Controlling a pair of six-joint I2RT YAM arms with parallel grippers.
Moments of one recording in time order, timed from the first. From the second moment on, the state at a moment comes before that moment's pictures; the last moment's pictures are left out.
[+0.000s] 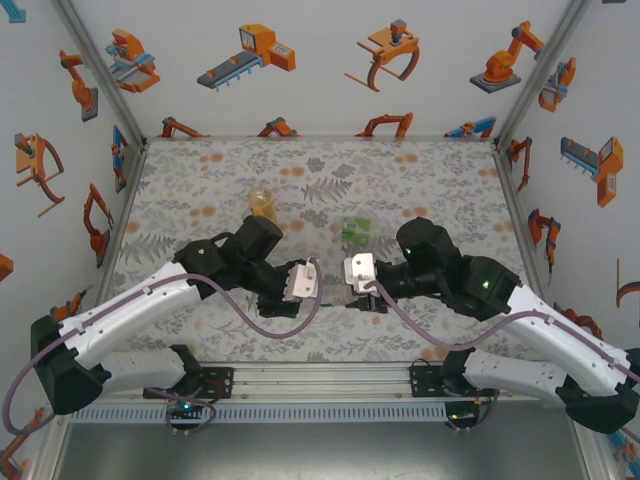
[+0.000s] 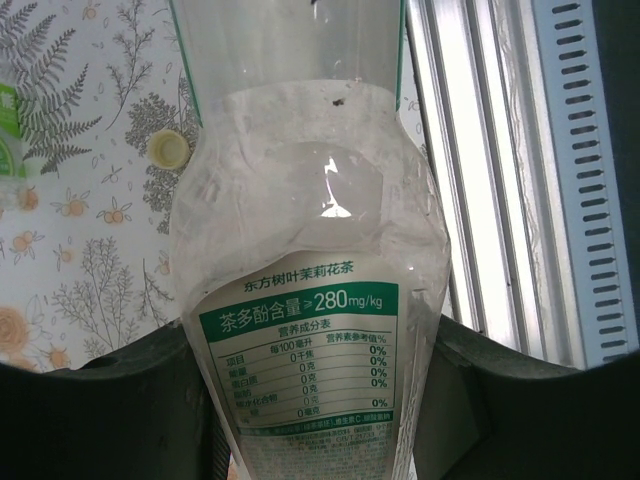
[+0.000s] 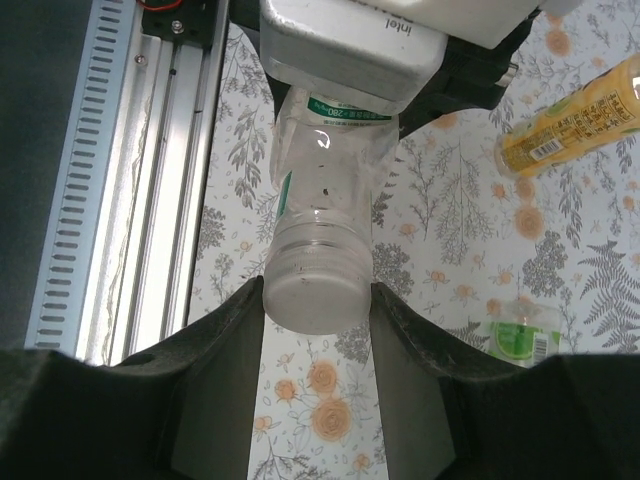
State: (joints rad) left arm -0.93 1.17 1.05 -0.82 0.52 0.76; right arm 0.97 0.93 1.10 -0.76 -0.49 -0.60
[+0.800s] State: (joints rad) left arm -0.93 1.10 1.02 -0.80 0.45 0.76; right arm 0.96 0.93 1.07 -0.62 -0.41 -0.03
